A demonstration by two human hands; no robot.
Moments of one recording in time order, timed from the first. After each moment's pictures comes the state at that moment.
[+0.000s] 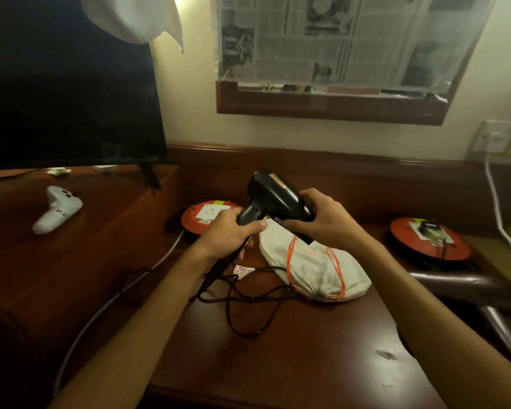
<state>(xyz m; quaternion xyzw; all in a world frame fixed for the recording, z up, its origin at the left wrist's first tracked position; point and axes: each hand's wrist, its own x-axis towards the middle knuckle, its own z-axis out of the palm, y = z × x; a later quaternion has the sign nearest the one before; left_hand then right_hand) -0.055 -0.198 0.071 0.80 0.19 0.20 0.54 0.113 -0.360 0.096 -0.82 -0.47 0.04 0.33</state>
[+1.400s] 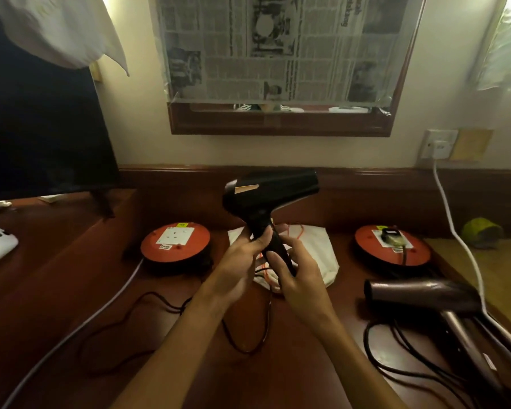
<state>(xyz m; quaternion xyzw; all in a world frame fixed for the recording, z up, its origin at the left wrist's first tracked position) 0.017 -0.280 0.065 0.58 0.08 0.19 0.79 0.079 -0.403 0.031 -0.68 -0.39 0.02 0.62</state>
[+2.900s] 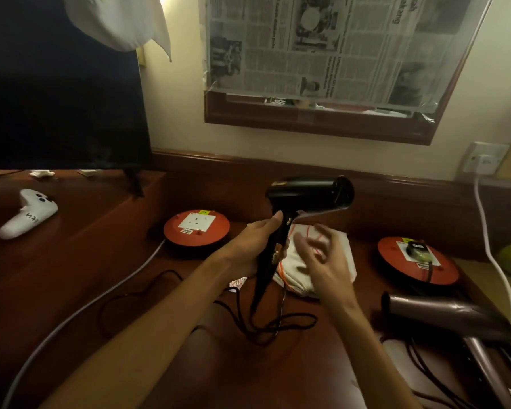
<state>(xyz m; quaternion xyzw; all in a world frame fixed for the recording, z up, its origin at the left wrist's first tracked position) 0.014 -0.261 0.086 0.62 0.17 0.12 0.76 0.092 -0.406 0.050 -0.66 -0.31 0.13 0.68</state>
